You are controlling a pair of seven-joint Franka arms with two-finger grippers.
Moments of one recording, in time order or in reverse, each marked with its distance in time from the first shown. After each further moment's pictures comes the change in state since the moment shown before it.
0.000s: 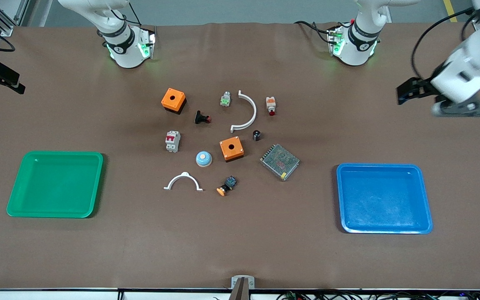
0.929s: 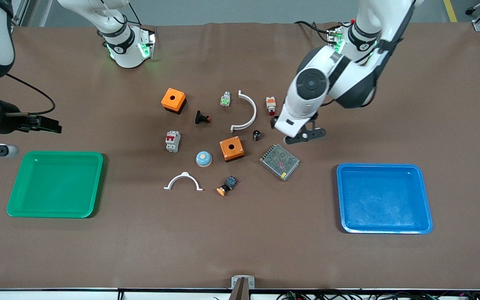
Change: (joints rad) left arm -0.277 0.309 -0.206 -0.257 0.001 0.569 -0.797; right arm 0.050 0.243 0.003 -0.005 0.047 0.078 0.081
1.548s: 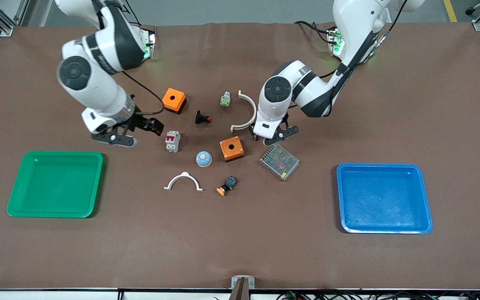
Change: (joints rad) left arm -0.103 0.162 0.001 -0.008 0.081 0.229 -0.325; right arm 0.404 -0.104 0.011 -0.546 0.040 0.632 0.468
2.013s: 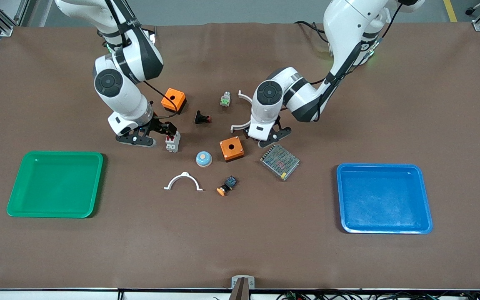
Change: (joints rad) left arm -0.024 0.072 0.000 0.019 0.013 0.085 -0.081; right arm 0.033 0.076 -0.002 -0.158 -0.003 0.246 -0.006
